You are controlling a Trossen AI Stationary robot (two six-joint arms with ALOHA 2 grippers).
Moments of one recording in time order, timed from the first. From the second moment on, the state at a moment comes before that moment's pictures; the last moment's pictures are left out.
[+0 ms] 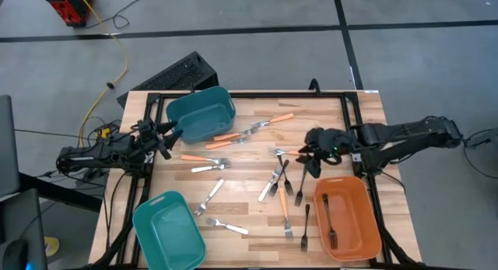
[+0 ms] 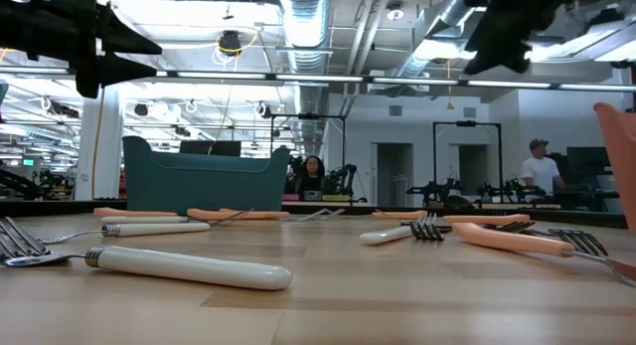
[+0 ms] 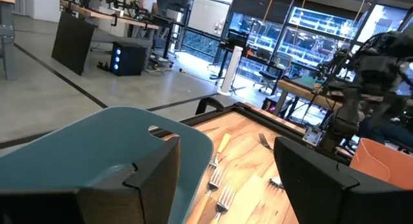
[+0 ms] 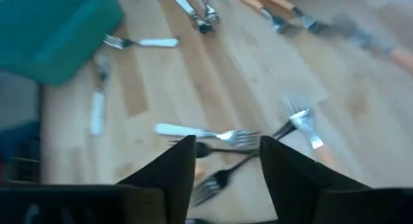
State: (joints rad) left arm -0.01 0.01 0.25 -0.28 -0.61 -0.32; right arm 0.08 1.00 0.87 -0.62 0.12 0.48
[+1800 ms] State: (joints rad) left arm -0.01 0.01 0.25 -0.31 -0.61 -0.32; right arm -0.32 1.70 0.88 -0.62 0.02 -0.13
